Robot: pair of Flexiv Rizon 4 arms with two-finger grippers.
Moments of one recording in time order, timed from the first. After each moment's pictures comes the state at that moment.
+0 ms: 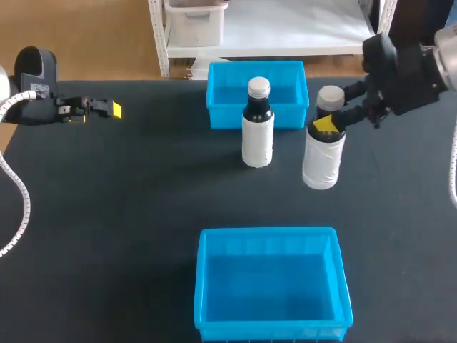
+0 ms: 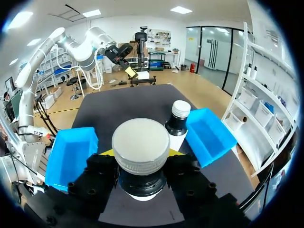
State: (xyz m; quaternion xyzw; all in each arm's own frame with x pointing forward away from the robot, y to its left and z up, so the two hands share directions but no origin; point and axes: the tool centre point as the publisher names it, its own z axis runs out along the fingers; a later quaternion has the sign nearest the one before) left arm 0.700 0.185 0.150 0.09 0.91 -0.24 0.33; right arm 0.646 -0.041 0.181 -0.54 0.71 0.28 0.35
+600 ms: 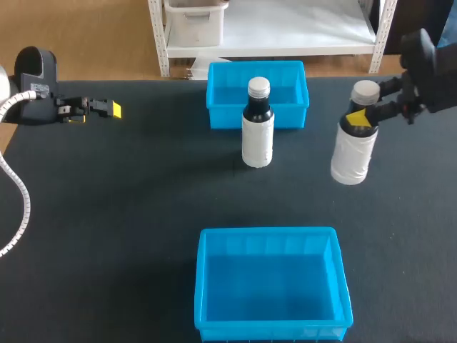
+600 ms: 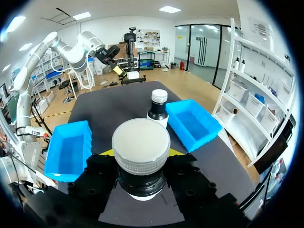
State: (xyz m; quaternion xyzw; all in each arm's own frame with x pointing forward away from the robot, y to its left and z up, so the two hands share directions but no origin) left arm 0.700 0.185 0.150 0.09 0.91 -0.24 0.33; right arm 0.656 -0.097 0.182 -0.51 0.74 0.26 0.36
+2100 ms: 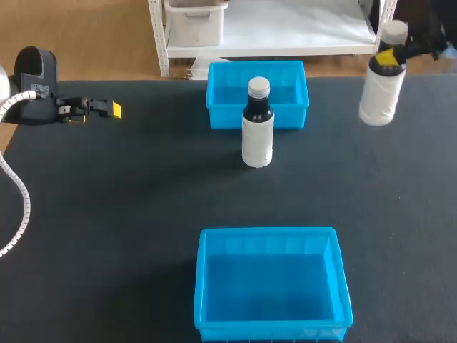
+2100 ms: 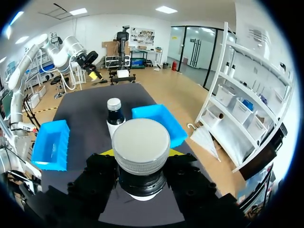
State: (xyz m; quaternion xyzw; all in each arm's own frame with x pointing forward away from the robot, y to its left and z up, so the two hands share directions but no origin) left arm 0.700 0.185 0.150 0.09 0.91 -0.24 0.33; right arm 0.765 -0.150 0.228 -0.52 0.74 0.22 0.38
